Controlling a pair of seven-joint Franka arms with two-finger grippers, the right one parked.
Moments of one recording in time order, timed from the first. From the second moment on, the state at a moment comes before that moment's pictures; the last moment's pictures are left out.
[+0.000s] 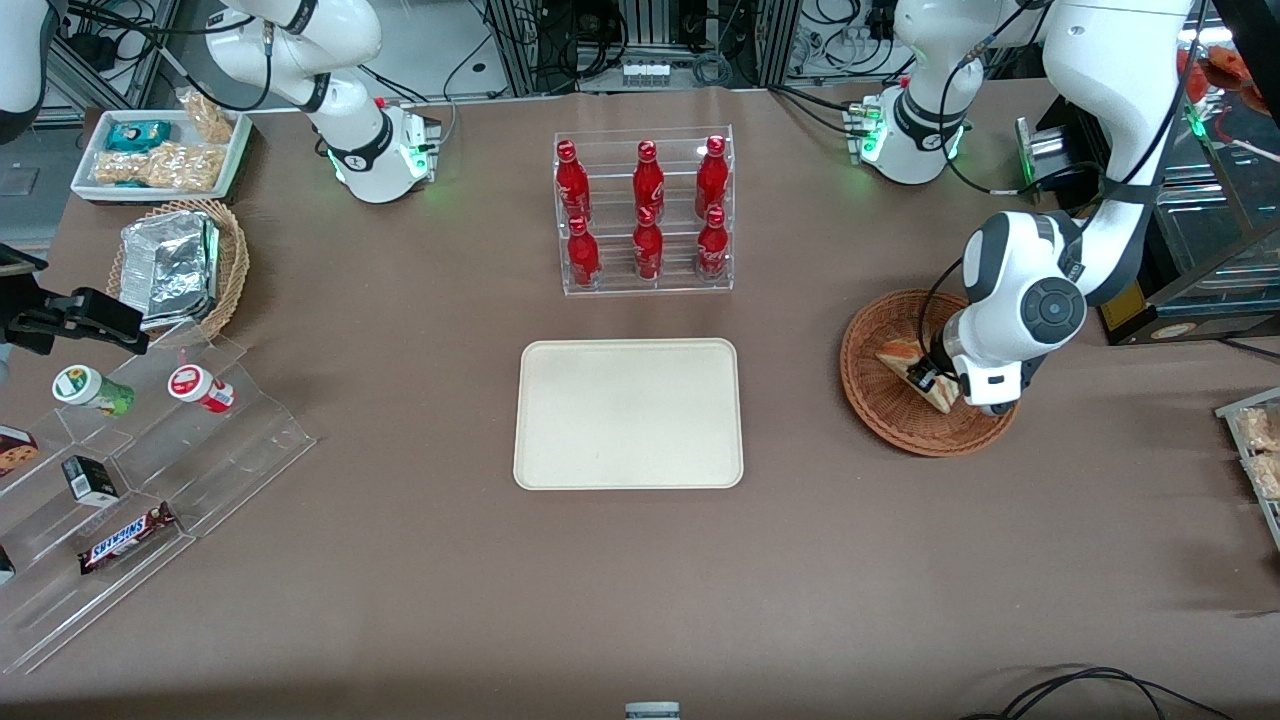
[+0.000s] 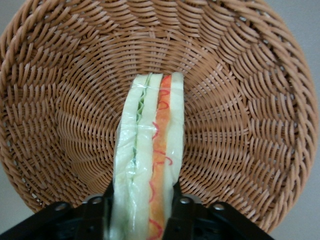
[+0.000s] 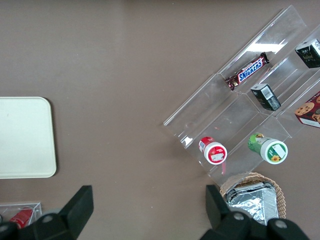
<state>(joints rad) 0.04 0.22 -0.19 -2.26 0.00 2.27 -1.03</state>
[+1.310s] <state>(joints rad) -0.54 0.56 -0.21 -1.62 0.00 2.08 -0.93</state>
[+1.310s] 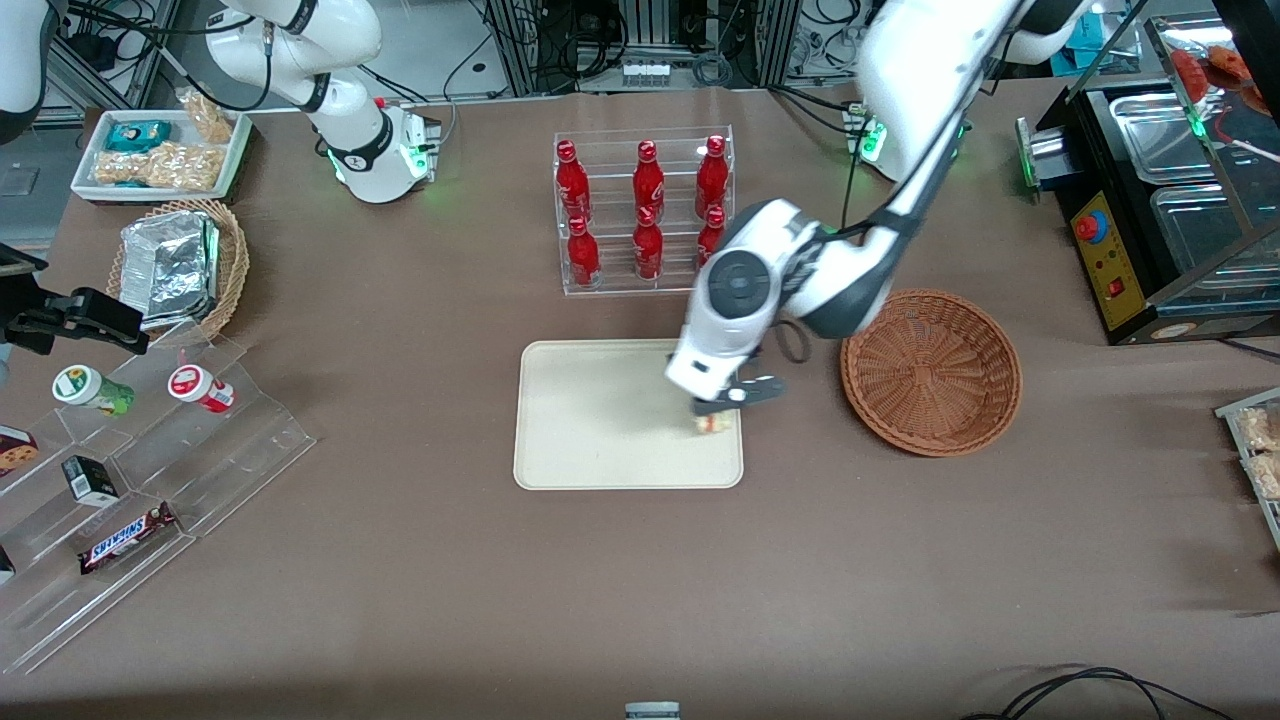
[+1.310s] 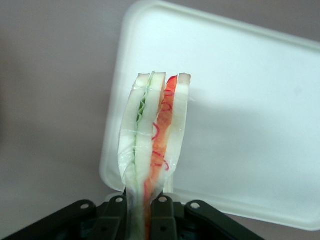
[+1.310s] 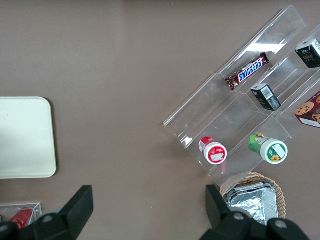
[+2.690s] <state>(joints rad) -0.55 0.71 -0.14 -1.20 0.12 1.83 -0.97</state>
